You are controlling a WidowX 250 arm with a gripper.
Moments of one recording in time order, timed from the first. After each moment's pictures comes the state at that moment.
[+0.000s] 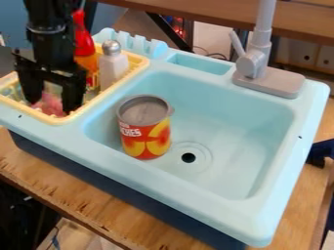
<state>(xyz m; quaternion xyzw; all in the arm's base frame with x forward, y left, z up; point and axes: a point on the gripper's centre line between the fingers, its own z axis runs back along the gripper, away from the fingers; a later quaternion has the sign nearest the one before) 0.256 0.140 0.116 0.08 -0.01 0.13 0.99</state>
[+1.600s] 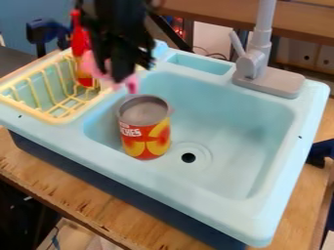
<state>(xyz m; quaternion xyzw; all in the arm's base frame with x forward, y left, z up) 0.271 0.030 0.187 0.11 -0.12 -0.06 0.98</state>
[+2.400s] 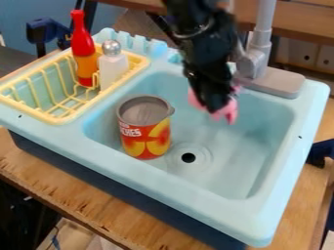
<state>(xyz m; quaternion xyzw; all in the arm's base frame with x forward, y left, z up) 0.340 -0.055 0.137 -0.06 -0.18 -0.26 0.95</state>
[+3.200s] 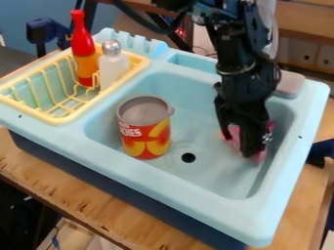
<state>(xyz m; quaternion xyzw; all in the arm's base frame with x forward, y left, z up) 0.341 -0.094 0.097 -0.07 -0.10 -0.30 0.95</state>
